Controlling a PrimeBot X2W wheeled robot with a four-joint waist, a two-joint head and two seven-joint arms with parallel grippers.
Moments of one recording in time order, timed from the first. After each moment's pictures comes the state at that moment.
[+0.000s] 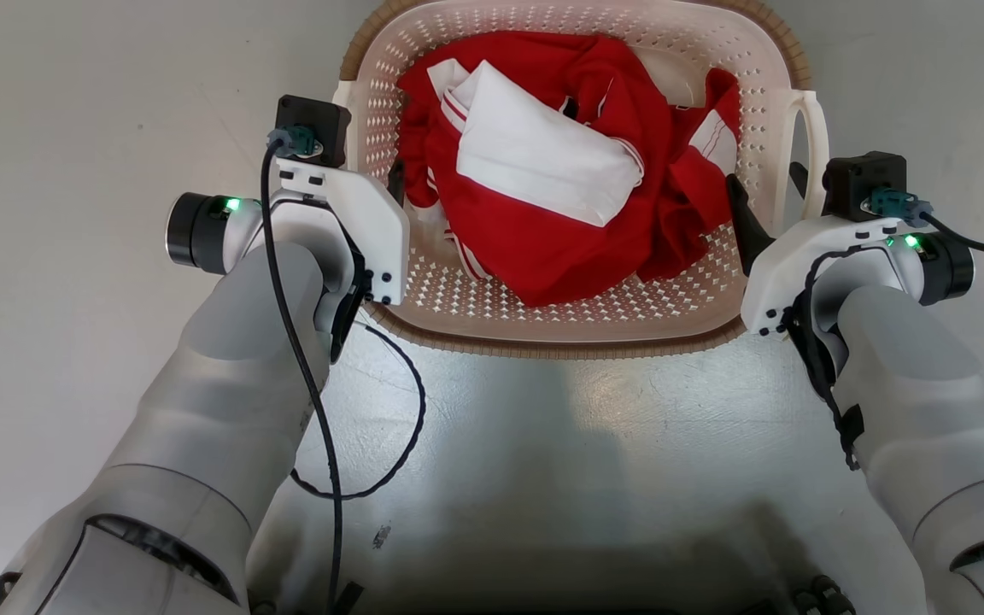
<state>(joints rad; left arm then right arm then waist) -1.08 0.03 -0.69 1.18 -0.62 0.05 -0.05 -1.00 -0.09 0.18 1.29 0.16 0.12 -0.24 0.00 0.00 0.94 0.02</state>
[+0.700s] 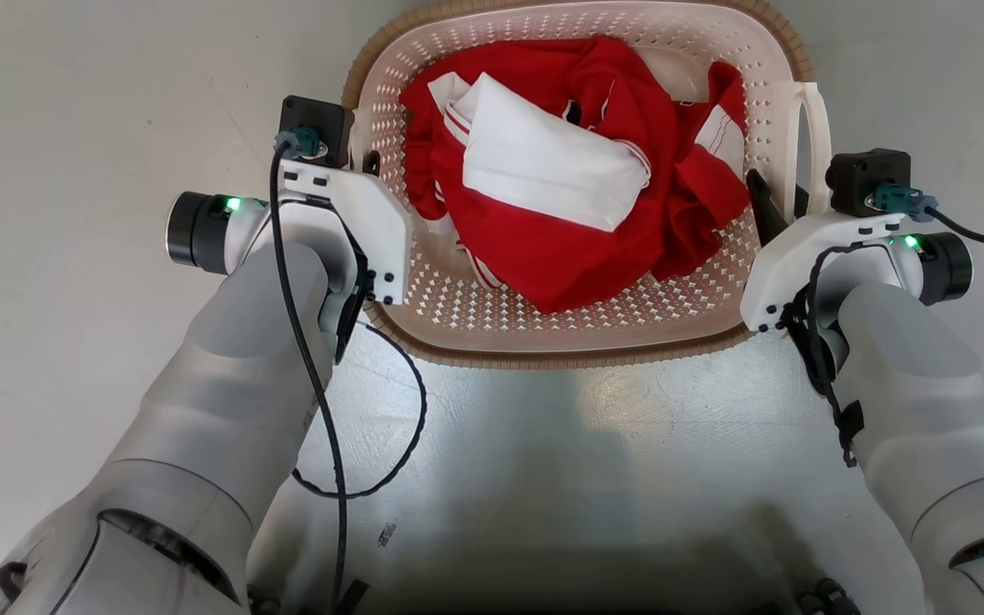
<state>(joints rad) -1.10 0.03 -0.77 1.20 -0.68 0.06 -0.08 -1.00 -0.09 0.17 1.29 0.18 0.13 -0.22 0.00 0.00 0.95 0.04</state>
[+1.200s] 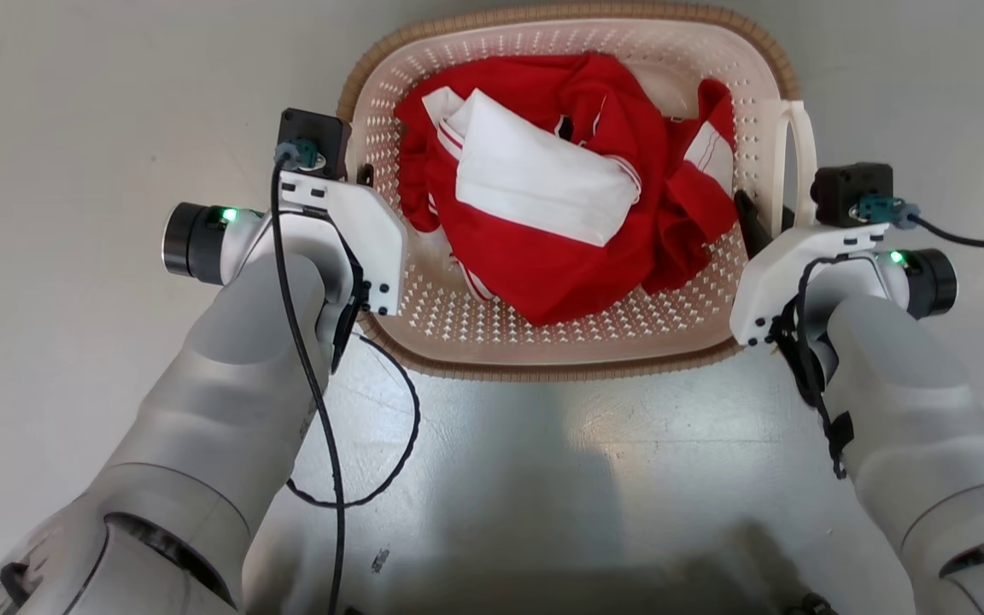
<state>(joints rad) -1.10 0.03 -0.83 1.23 -0.73 0.07 -0.09 -0.99 -0.07 0.16 1.29 0.17 0.13 -0.18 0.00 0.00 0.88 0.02</state>
